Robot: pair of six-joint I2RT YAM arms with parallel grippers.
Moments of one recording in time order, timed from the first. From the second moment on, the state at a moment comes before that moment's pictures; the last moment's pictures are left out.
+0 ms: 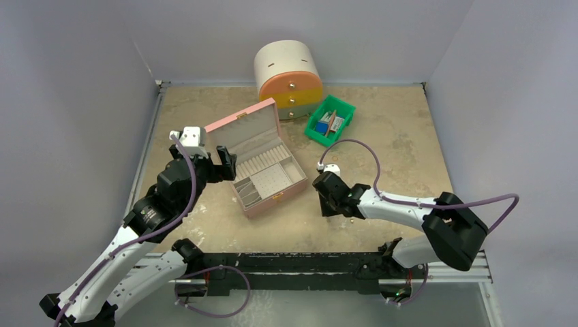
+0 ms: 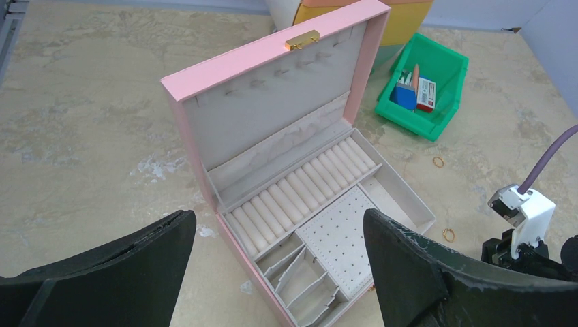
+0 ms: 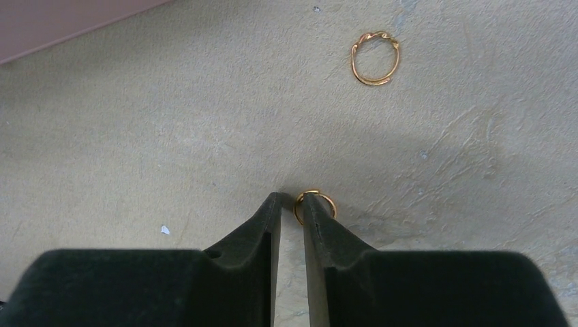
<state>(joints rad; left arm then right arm) -0.67 0.65 0.87 -0.50 -0.48 -0.34 0.87 1.37 0.64 -0.36 0.25 0.61</state>
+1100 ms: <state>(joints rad) -0.67 0.65 0.87 -0.50 -0.48 -0.34 0.89 1.57 0.83 -0.41 0.36 0.86</state>
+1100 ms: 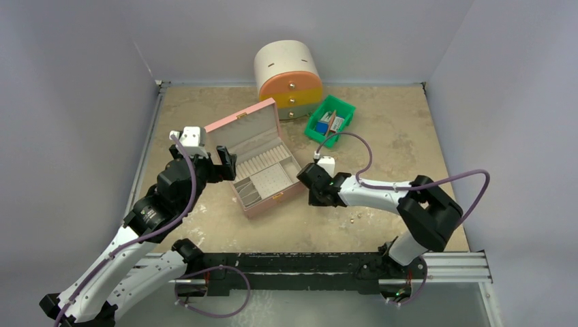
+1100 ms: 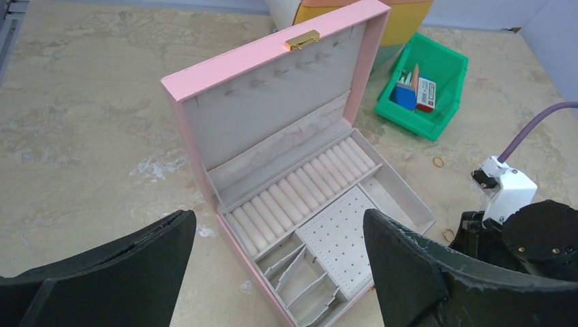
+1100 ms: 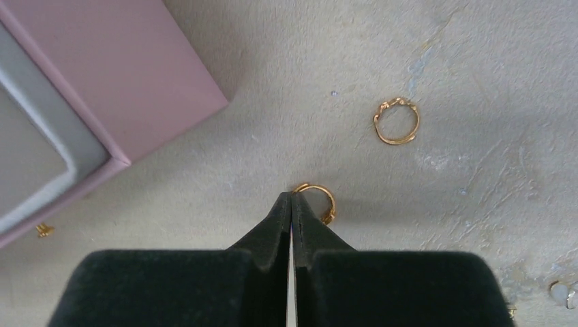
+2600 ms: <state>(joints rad) -0.67 0.62 0.87 -0.50 -0.47 -0.34 0.89 1.52 0.81 -0.57 0.40 1.27</state>
